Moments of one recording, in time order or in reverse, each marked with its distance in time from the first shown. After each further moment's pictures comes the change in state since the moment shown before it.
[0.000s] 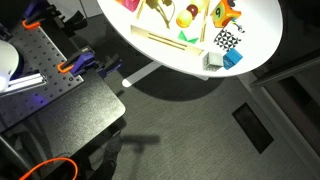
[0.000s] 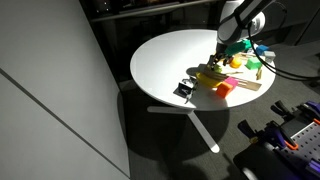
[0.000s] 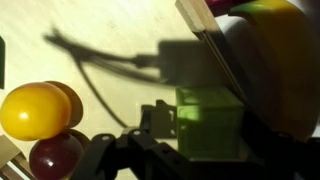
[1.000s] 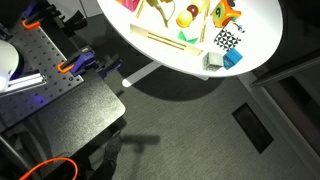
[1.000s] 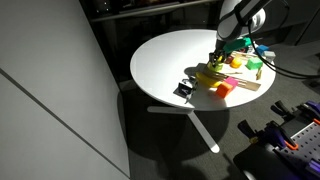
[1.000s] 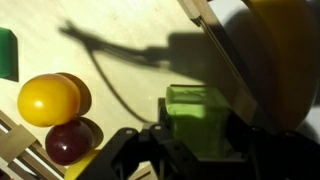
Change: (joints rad) arm 0.024 -0.019 -0.025 0.012 -0.017 -0.002 0.086
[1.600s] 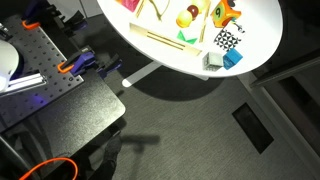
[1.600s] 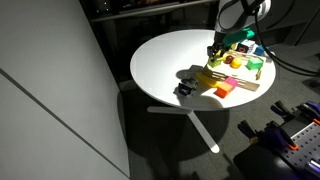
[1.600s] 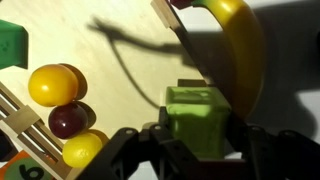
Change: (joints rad) arm 0.054 -0.130 -0.005 -0.064 -0.034 -0.039 0.047
